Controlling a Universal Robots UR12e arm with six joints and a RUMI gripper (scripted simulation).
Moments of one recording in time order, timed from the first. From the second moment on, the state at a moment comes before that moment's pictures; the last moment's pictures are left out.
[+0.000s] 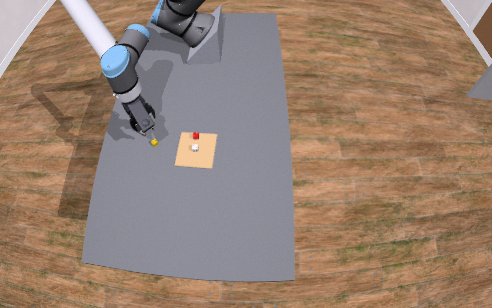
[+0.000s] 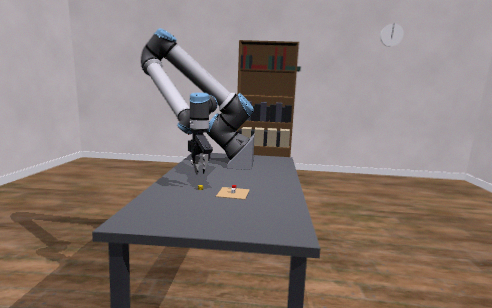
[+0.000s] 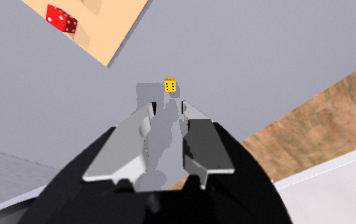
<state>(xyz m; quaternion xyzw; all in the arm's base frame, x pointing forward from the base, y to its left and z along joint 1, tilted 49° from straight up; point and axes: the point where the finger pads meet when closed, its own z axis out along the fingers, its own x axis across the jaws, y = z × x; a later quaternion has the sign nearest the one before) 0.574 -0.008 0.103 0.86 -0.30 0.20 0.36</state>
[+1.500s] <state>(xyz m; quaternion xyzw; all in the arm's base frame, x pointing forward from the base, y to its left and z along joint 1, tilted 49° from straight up) 0.577 -0.027 0.086 0.86 -0.30 0.20 0.36</state>
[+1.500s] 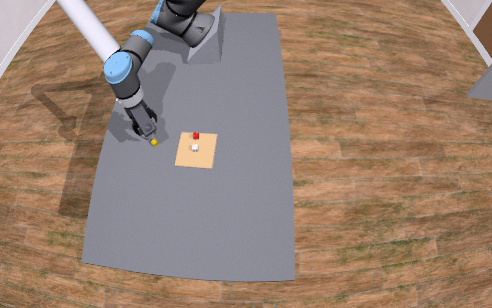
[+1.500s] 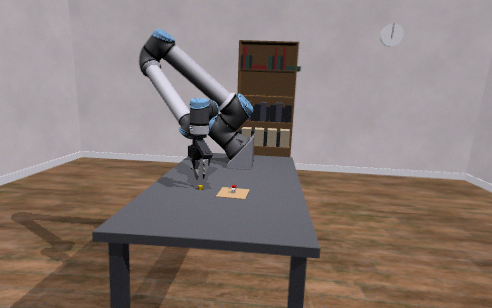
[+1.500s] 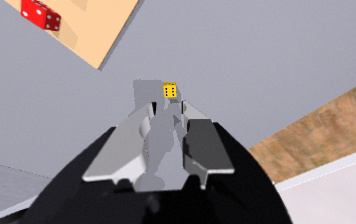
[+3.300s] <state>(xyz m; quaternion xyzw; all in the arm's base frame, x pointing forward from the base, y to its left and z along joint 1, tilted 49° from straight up) 0.580 -0.046 0.069 0.86 -0.30 0.20 0.36</state>
